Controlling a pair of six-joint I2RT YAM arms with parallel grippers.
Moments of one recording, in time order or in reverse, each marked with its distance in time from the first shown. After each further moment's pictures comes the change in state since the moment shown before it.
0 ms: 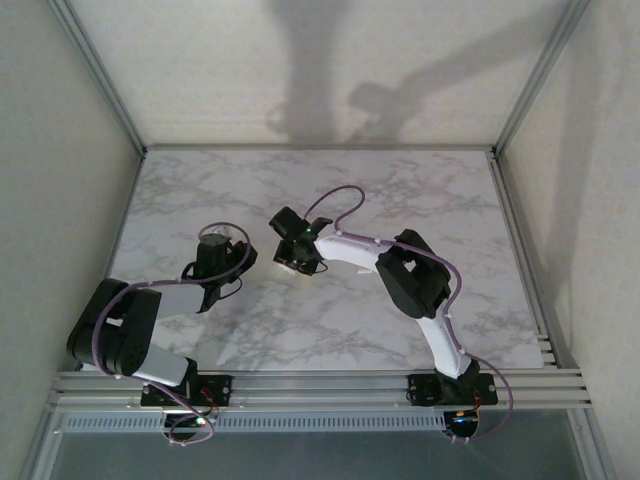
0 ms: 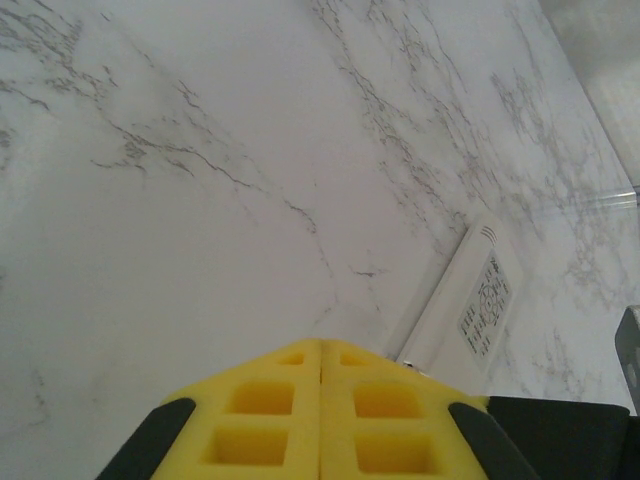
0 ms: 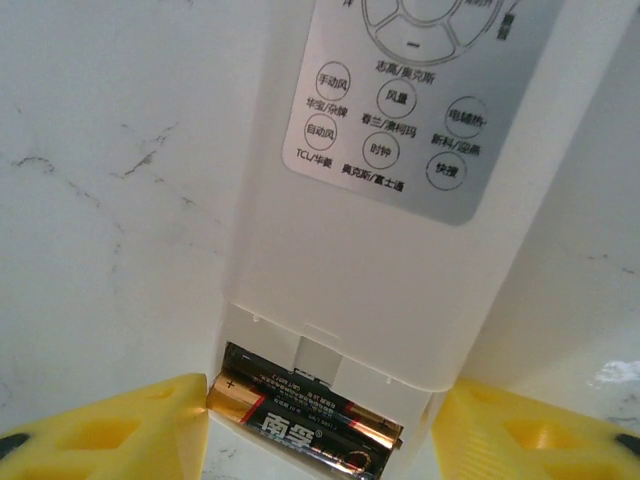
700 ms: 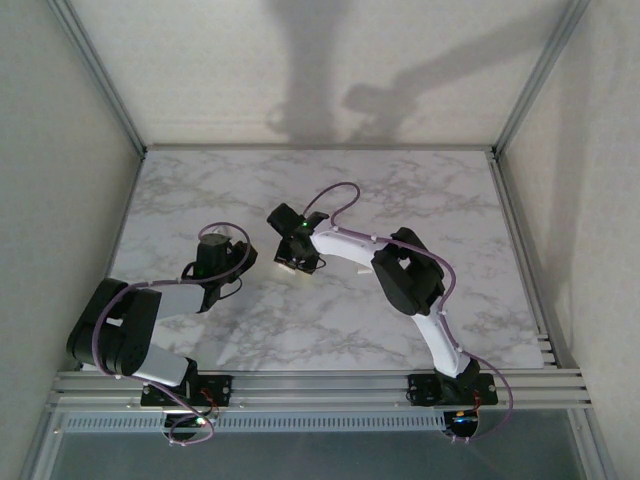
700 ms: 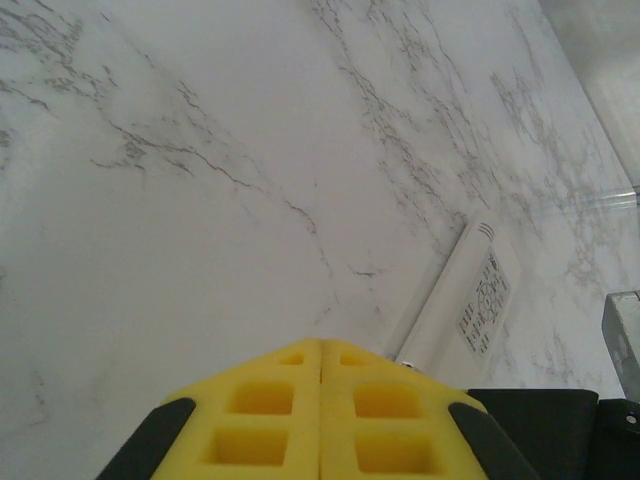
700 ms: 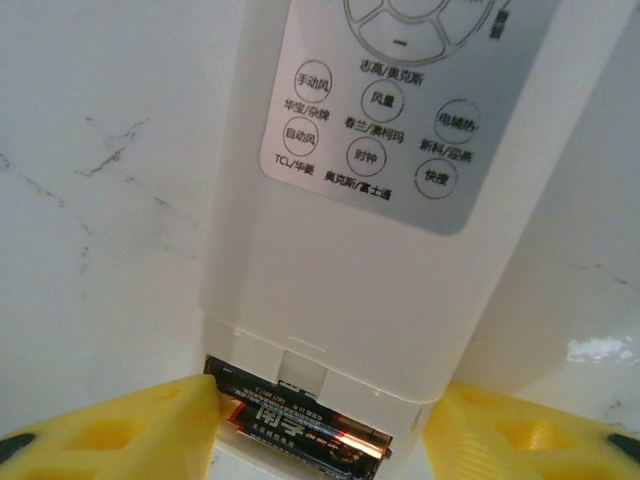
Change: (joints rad) left arm 0.000 0.000 0.000 0.000 0.000 0.000; right arm -0.008 0.055 0.090 -0.107 -0.019 -0.034
